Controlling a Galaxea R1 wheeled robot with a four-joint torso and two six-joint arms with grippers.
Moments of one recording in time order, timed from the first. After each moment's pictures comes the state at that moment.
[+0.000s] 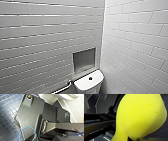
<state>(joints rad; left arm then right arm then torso) 1.50 3.01 -2.68 1.02 -0.11 -0.93 -1.59 2.99 -2.69 -0.11 0.03 0.12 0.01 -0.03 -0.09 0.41</state>
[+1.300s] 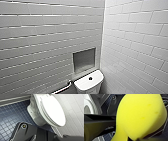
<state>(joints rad) 1.22 2.63 -2.06 1.02 -0.08 -1.07 -1.65 2.77 -2.32 -0.10 0.19 0.12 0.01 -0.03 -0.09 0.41</state>
